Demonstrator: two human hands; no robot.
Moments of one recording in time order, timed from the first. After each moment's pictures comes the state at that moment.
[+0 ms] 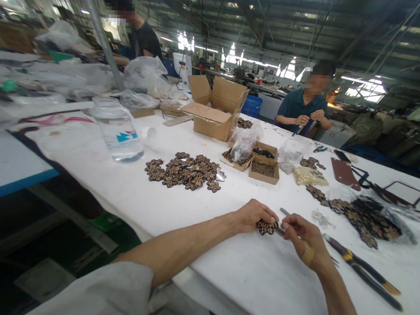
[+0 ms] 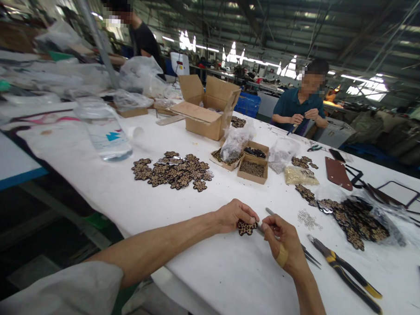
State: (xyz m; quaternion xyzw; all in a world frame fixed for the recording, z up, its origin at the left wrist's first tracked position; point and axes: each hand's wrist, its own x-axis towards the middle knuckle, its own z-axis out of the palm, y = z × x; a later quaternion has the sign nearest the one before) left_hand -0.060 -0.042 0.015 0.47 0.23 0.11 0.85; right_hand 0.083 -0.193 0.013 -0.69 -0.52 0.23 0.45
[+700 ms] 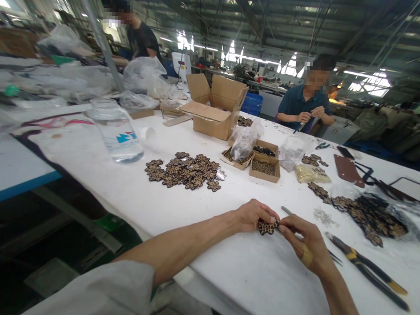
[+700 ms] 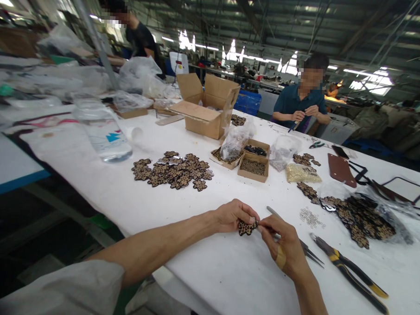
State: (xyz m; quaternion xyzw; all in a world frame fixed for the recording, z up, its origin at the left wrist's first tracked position) left_hand -0.060 -0.036 0.010 0.43 0.20 0.06 0.88; right_hand 0.077 -0.194 0.025 -0.63 -0.62 0.18 0.44
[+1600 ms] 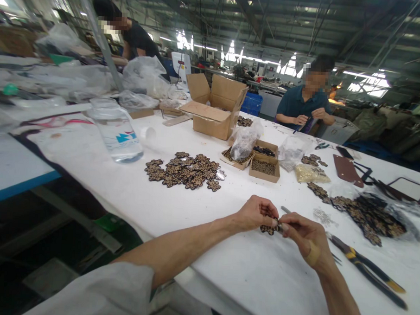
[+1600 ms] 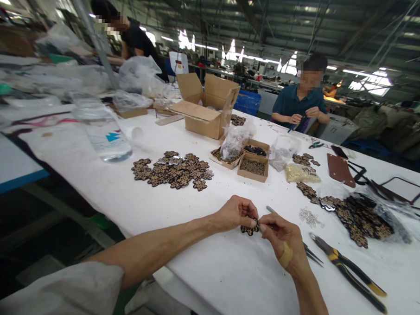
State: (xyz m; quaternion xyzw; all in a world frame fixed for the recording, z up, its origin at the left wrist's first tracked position) left_hand -0.064 -0.037 0.009 0.61 0.11 0.18 0.76; right_hand 0.078 -0.195 0.022 -0.59 -0.51 0.30 0.55
